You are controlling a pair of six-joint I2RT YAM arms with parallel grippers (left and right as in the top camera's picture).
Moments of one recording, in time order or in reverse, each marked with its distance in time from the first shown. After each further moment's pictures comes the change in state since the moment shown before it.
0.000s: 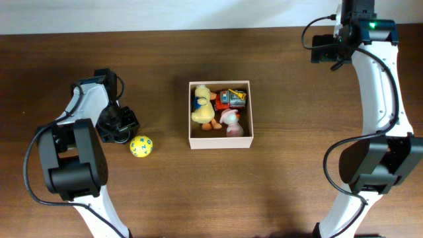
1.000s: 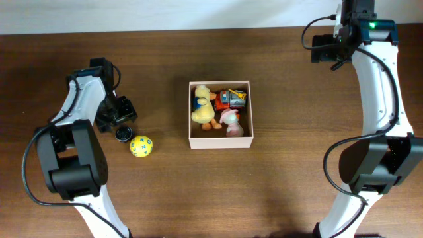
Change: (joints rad) left arm 0.000 0.003 0.109 -0.035 0.000 -0.004; right arm 0.000 0.000 0.000 0.000 0.000 0.000
